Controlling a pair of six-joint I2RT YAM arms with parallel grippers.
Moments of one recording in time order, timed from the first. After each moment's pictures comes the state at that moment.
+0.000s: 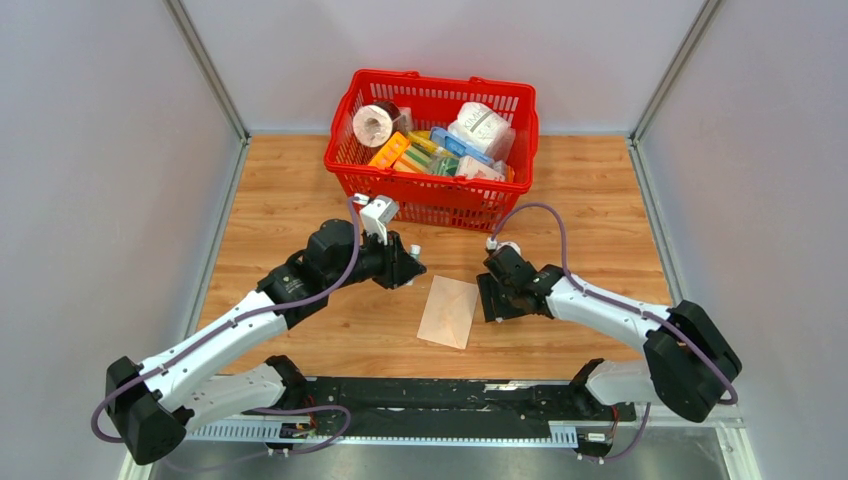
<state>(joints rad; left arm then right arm) -0.78 0.96 0.81 -0.21 0.21 -0.48 0.74 1.30 0.68 -0.51 0.13 0.49</state>
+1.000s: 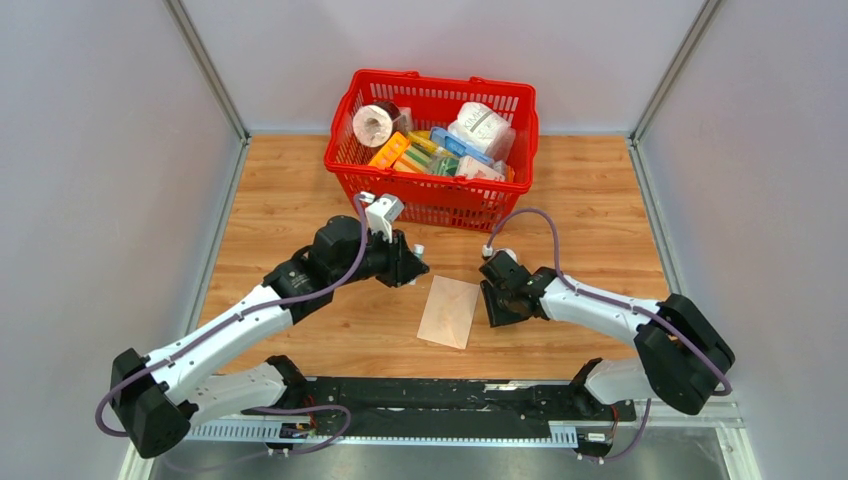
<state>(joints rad) -0.78 1.01 0.83 -0.21 0.22 -0.48 0.77 1.34 0.67 -0.52 0.12 0.50</state>
